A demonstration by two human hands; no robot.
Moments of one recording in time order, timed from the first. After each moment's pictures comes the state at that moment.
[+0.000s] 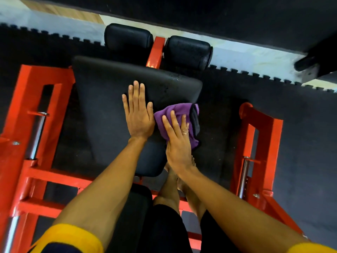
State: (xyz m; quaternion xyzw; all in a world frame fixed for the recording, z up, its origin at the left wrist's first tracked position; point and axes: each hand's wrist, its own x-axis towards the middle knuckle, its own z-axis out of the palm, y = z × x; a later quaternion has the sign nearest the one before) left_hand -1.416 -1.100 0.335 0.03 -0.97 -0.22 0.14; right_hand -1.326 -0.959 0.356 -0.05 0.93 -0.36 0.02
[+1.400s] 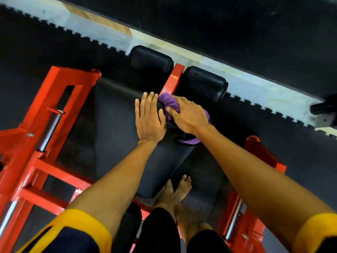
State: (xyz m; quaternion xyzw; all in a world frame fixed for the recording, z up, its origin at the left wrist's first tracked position) left_hand -1.492 -1.087 0.366 0.11 -0.97 -0.16 0.11; right_hand -1.560 -0.942 0.413 -0.16 0.93 -0.19 0.27
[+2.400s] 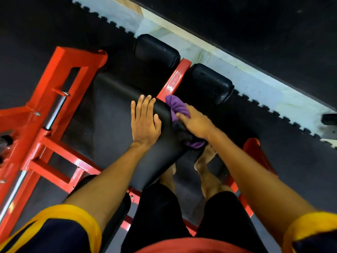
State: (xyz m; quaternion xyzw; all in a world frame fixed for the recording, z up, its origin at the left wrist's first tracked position) left_hand -1.492 -1.076 0.379 0.14 -0.98 -0.14 0.08; right_hand -1.594 -0.896 0.404 -0.10 0.82 -0.32 0.46
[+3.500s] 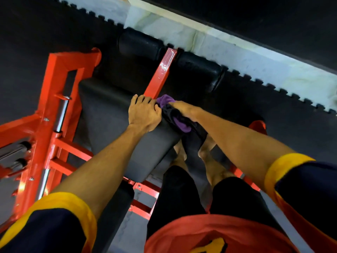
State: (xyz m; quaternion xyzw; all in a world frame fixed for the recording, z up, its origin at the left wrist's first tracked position) left_hand -1.560 -1.050 0.392 0.06 -0.98 0.01 -0.20; right_hand -1.638 -0.889 0.352 0.05 0.67 -0.43 0.61
